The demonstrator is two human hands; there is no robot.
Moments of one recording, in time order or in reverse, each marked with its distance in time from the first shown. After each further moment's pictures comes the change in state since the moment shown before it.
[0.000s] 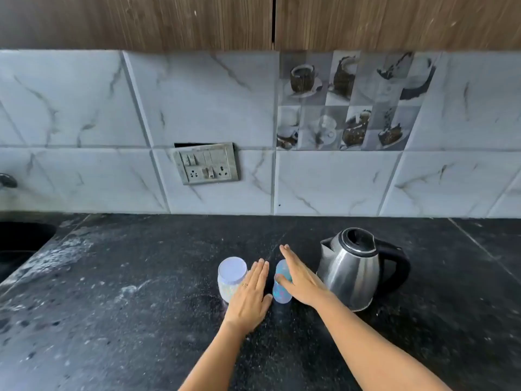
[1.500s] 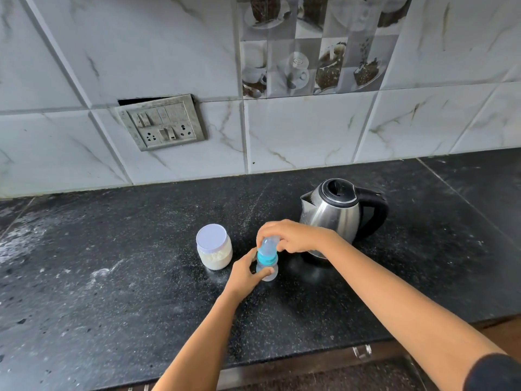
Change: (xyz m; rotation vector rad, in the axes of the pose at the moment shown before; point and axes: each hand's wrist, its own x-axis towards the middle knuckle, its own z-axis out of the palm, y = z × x) left_hand 0.002 0.000 0.041 -0.732 -0.277 -0.339; right_hand 0.005 0.000 -0.043 -0.034 -0.428 -0.170
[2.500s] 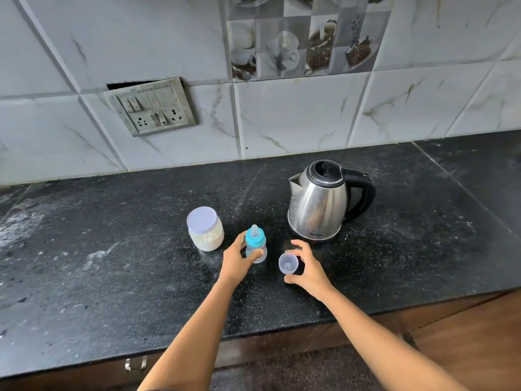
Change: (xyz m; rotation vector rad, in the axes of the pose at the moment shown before) left_hand -0.017 0.010 0.018 -0.091 0.129 -0.130; right_hand -0.073 0.051 0.157 0.631 0.638 0.390
